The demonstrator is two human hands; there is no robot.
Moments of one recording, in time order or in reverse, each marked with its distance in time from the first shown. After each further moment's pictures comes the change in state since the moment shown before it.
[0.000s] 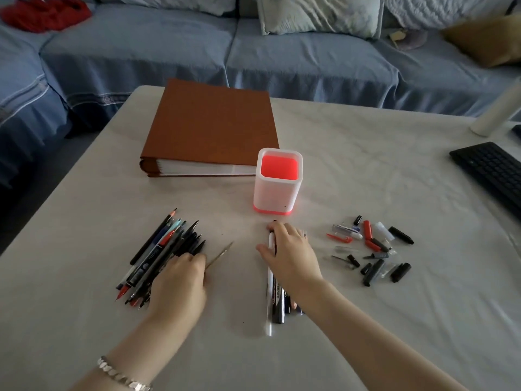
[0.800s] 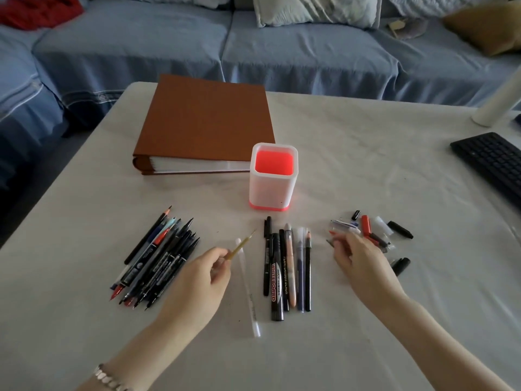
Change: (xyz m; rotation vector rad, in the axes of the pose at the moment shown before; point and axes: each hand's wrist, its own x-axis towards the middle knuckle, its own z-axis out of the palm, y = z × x) left_hand -0.008 0.032 -0.013 -0.653 -0.009 0.031; right_hand -0.034 0.079 -0.059 0.054 0.168 0.036
